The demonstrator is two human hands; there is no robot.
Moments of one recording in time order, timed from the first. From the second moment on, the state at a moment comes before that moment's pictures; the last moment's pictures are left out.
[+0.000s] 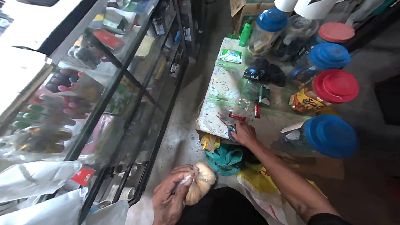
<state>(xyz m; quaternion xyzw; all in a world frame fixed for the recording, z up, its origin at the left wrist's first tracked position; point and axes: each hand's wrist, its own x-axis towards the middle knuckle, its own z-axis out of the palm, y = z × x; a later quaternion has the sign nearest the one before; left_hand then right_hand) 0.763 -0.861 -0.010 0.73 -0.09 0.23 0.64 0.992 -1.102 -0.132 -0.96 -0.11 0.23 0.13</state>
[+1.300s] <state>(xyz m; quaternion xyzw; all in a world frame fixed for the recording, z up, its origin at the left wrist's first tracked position) 0.219 -0.792 0.006 0.72 0.40 0.54 0.18 0.406 -0.753 0.018 -0.26 -0.76 0.29 0.52</state>
